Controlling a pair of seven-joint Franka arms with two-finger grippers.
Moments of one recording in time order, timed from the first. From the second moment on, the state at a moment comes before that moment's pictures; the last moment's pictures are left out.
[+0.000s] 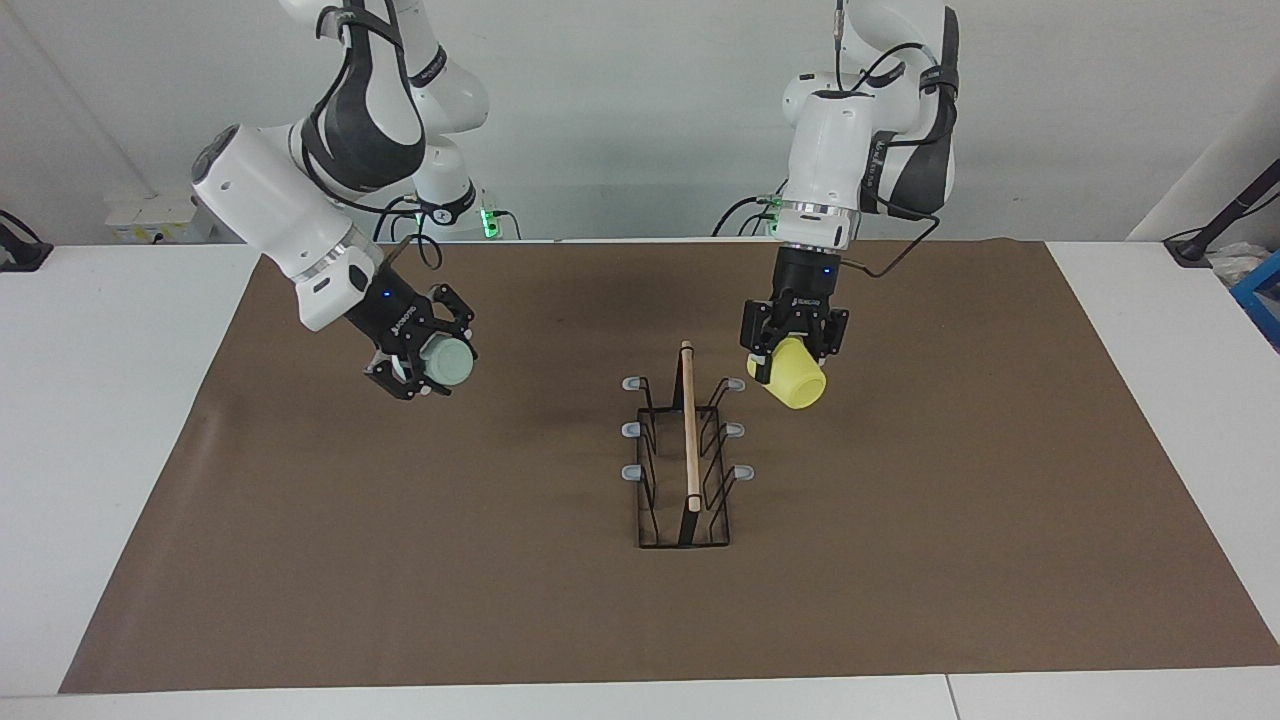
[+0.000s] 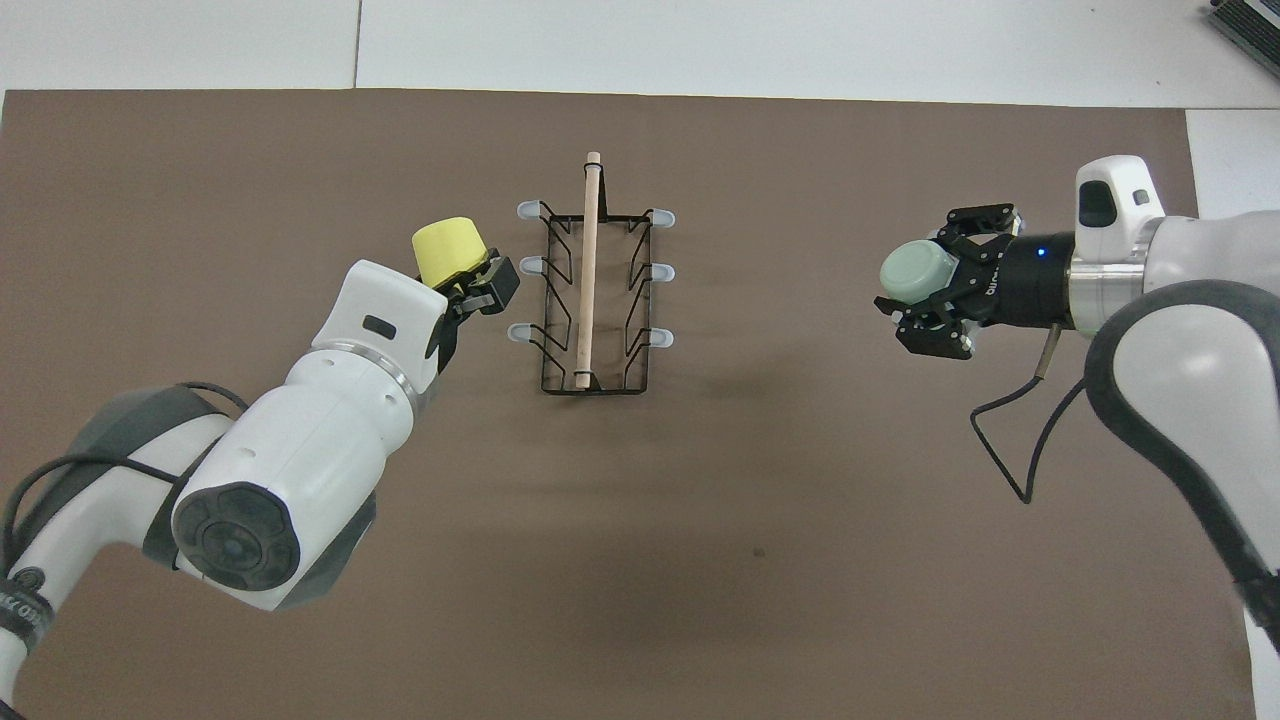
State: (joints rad) left arm -0.23 -0.04 -0.21 -2.25 0.33 2.94 -0.96; right arm 0.05 0.03 0.02 -1.96 0.79 2.17 -1.39
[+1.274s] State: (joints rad) left arm -0.23 0.05 -0.26 -2.33 0.36 3.12 -1.02; right arm 0.38 0.03 0.03 -2.16 2.23 2.40 -2.27
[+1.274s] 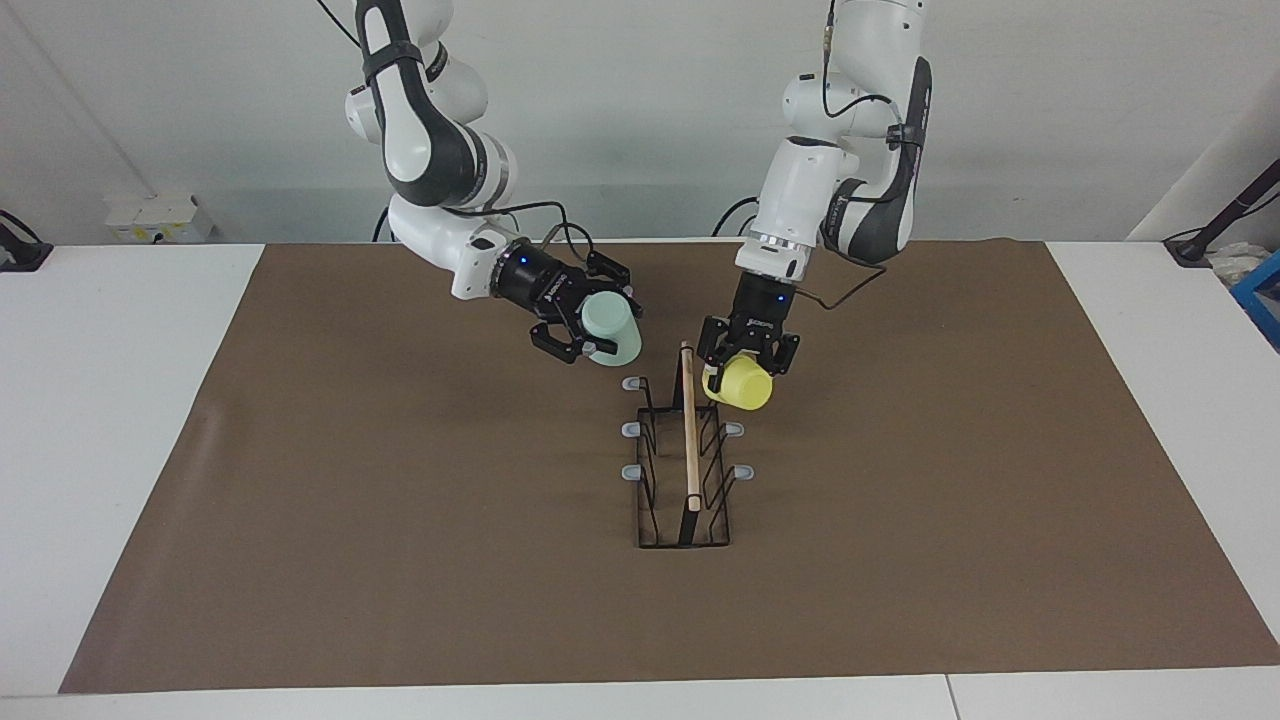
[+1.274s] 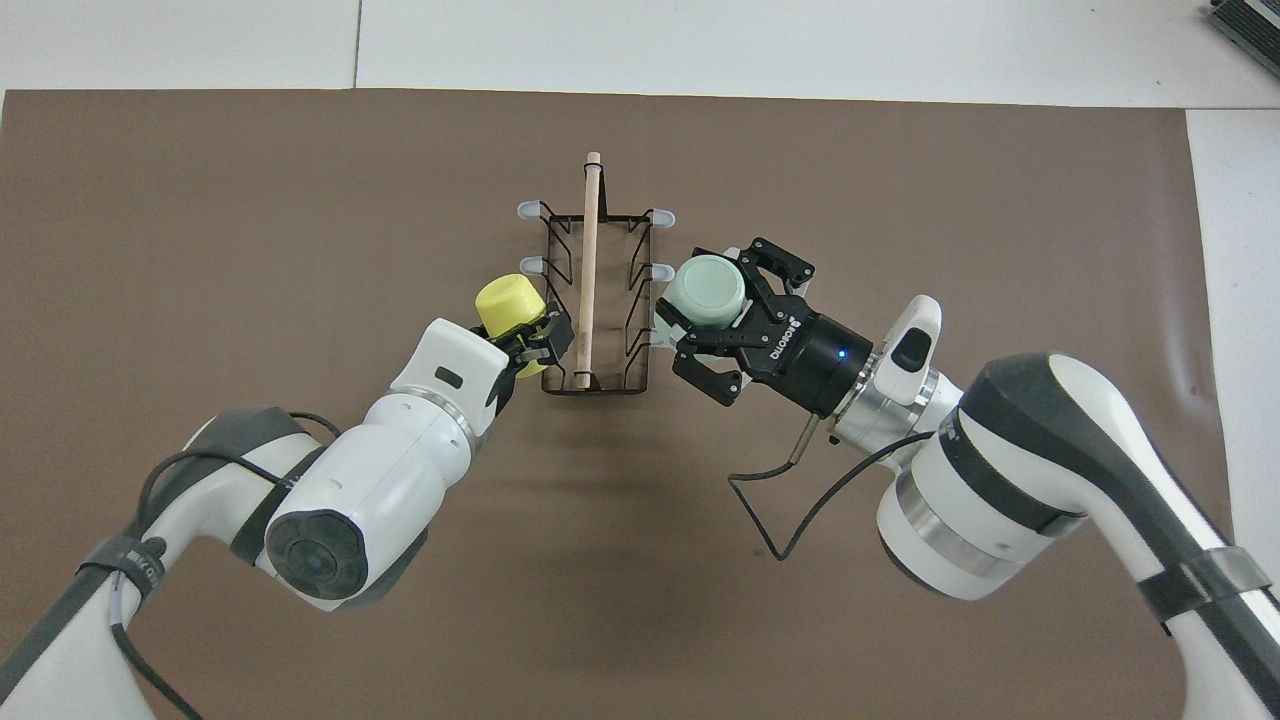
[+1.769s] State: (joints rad) left arm -0.23 0.03 -0.27 -2.27 0.36 2.93 -1.04; right arm 0.45 0.12 0.03 -2.16 2.44 2.40 -2.47
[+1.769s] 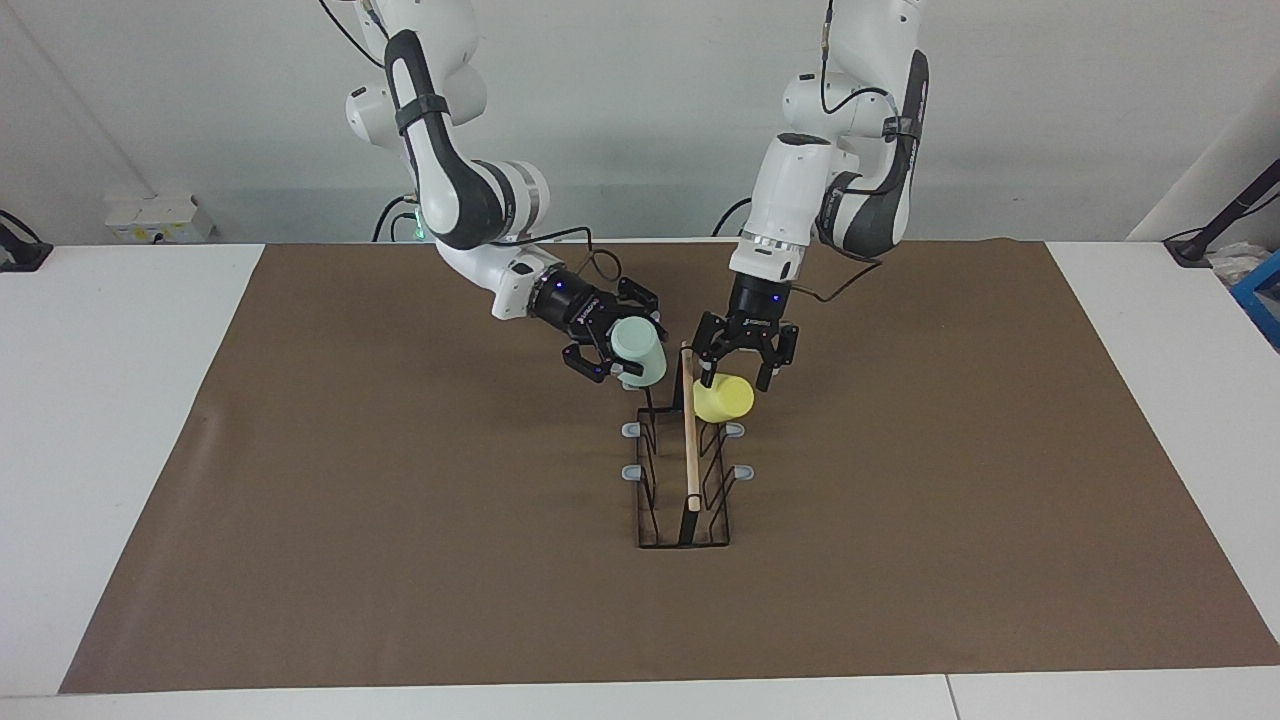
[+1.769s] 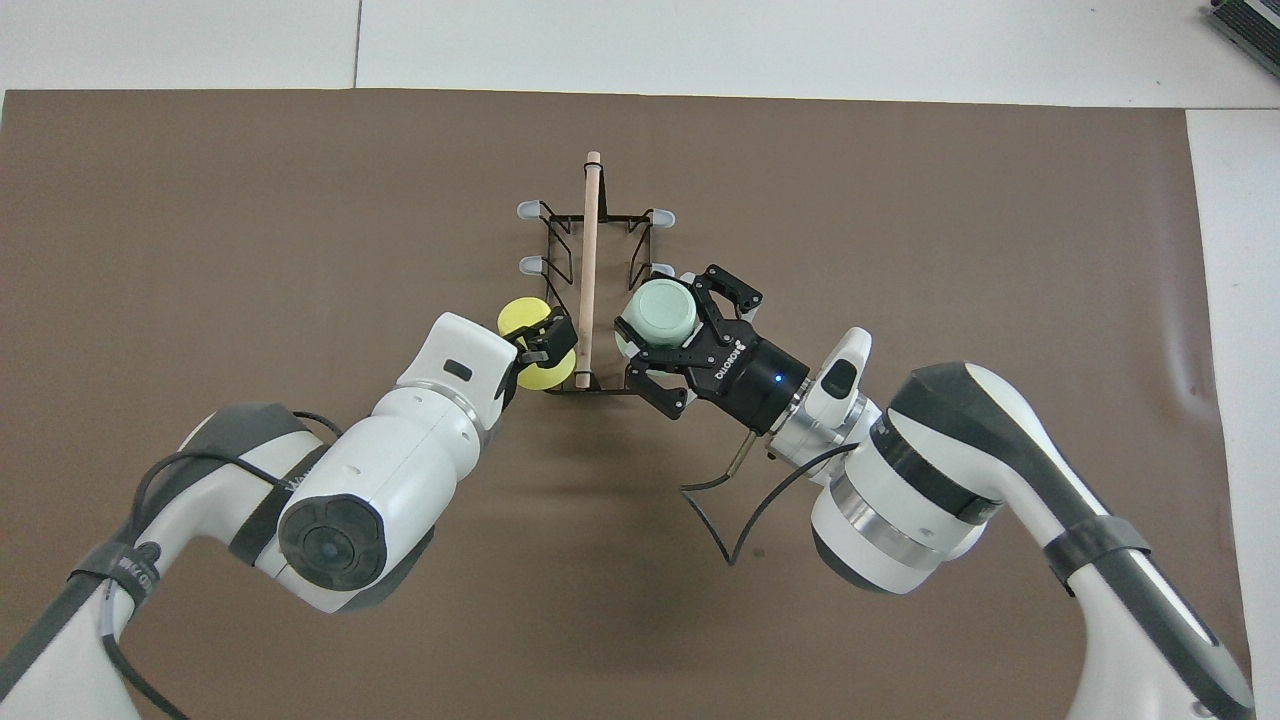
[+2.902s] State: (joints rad) left arm -0.15 0.01 -0.09 -1.90 0.09 2.16 -0.08; right arm 0.45 0.30 0.02 -2.16 2.53 2.23 -2.62
